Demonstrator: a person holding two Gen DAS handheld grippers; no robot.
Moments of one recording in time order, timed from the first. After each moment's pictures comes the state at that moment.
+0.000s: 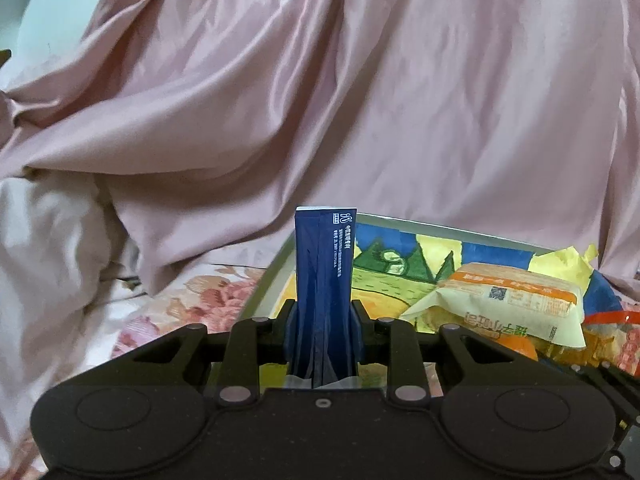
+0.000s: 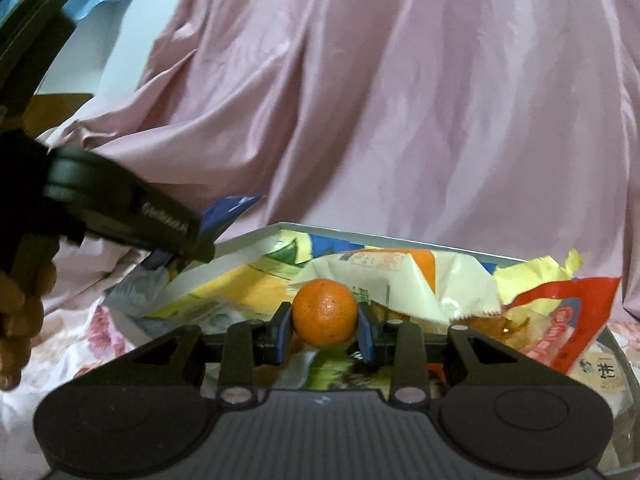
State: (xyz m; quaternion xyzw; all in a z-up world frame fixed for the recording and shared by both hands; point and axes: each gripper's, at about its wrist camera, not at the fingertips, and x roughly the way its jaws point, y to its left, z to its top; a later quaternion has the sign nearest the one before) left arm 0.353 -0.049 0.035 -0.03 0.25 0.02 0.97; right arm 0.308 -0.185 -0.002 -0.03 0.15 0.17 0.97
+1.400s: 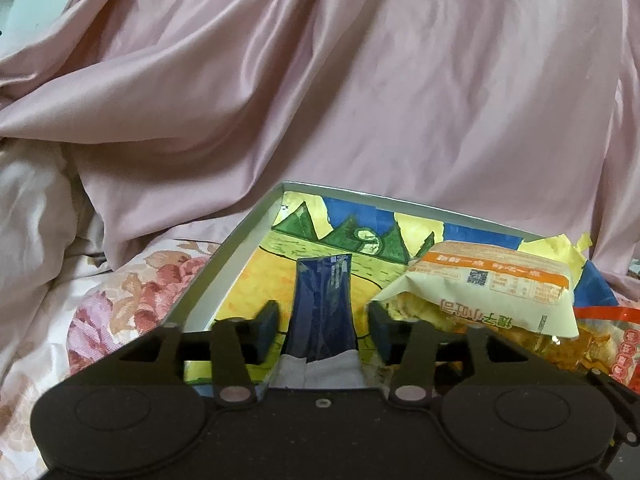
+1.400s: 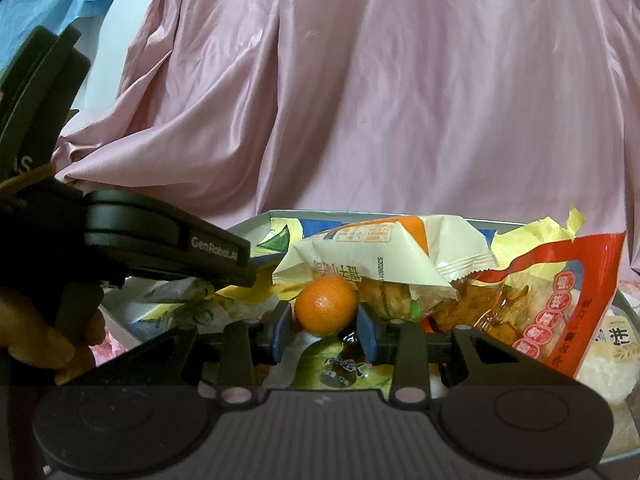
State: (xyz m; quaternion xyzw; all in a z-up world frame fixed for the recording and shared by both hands) left arm 0.363 -0.067 0.015 -0.04 0.27 0.00 0.96; right arm 0.317 -0.192 -0.011 0.00 0.16 0.17 0.97
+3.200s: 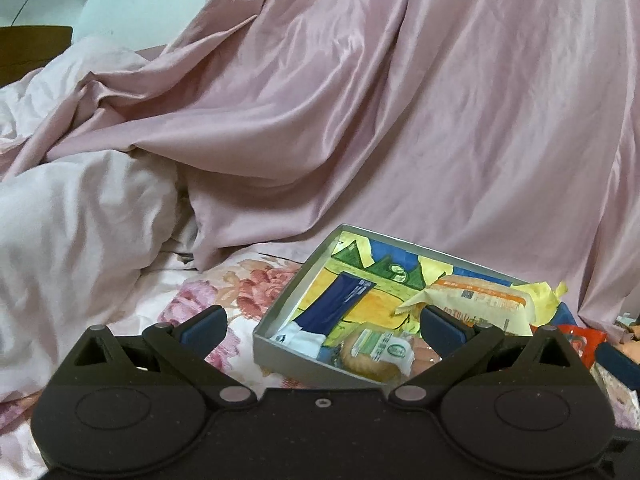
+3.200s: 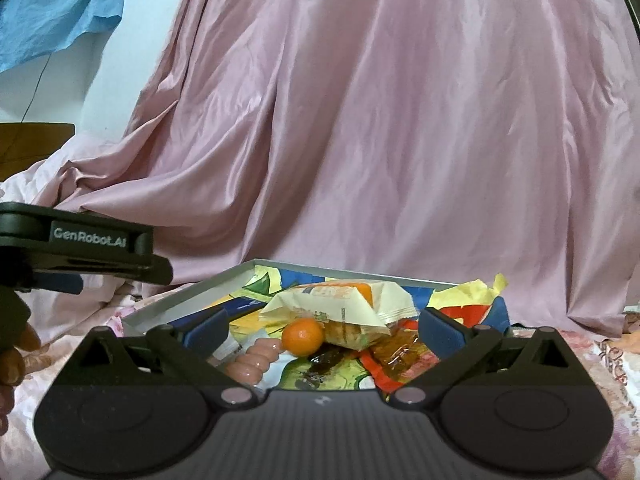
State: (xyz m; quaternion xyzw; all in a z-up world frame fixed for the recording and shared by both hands) left arm 0.252 -0.038 0.057 -0.09 0.21 0.06 0.97; right arm 0.236 -0.209 0.030 -0.03 0.09 0.12 0.99
